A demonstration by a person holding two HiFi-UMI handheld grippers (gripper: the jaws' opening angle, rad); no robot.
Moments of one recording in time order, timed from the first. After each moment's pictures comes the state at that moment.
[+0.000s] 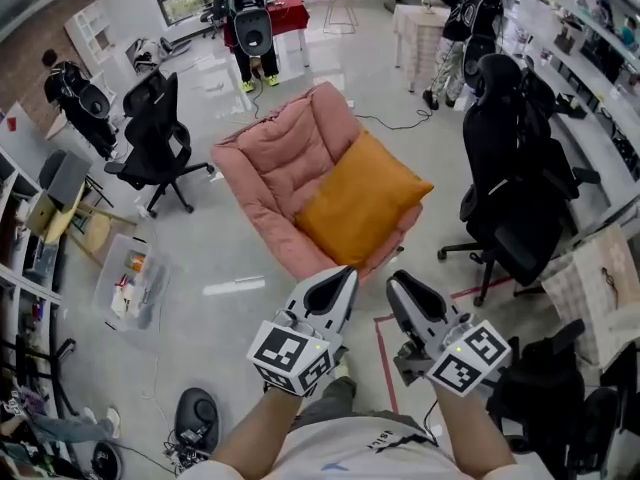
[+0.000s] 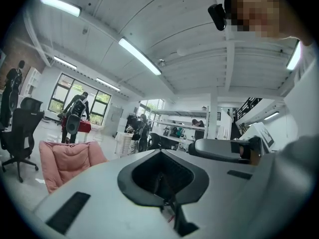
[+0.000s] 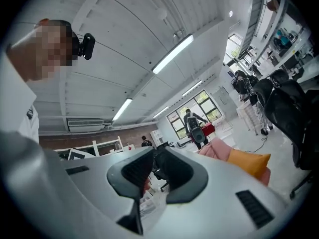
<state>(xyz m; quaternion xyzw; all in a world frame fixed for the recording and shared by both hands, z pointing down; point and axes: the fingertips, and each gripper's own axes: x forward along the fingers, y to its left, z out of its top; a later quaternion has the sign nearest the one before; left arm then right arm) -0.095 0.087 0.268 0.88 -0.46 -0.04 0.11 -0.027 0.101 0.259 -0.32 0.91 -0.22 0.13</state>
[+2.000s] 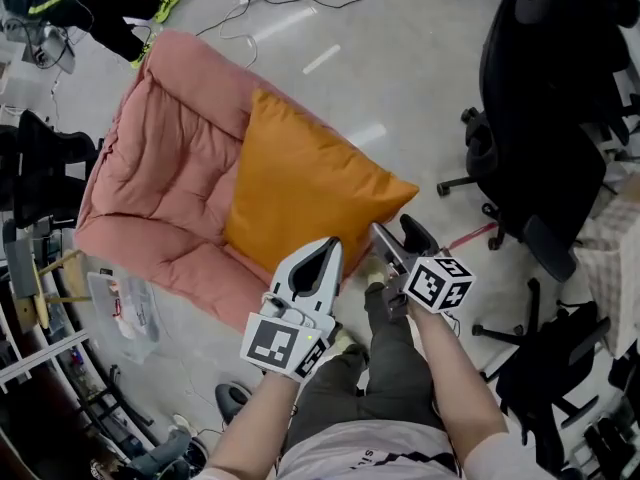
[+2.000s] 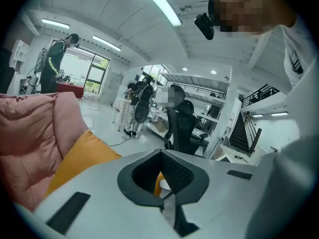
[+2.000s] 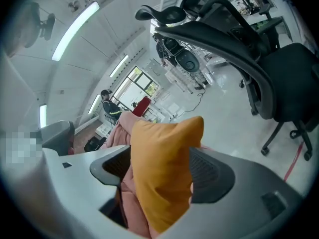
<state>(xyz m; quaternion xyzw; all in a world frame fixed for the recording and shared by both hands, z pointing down) 0.039 -0.355 0.553 0.87 -0.43 0.09 0.22 0.126 -0.356 0.715 -0.48 0.72 -0.50 0.04</state>
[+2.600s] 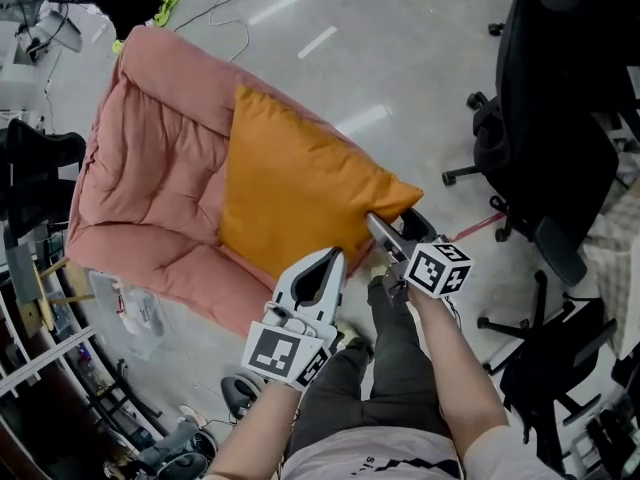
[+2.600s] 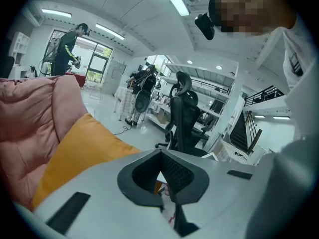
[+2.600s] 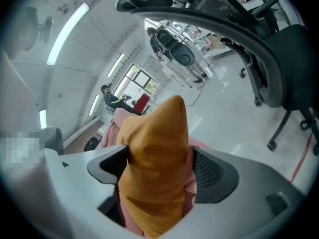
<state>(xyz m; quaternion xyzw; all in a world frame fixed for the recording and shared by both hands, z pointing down) 0.051 -0.363 0.607 0.86 -0.43 0.12 0.27 0.128 -0.387 0.778 -0.46 0.71 -0.52 0.05</state>
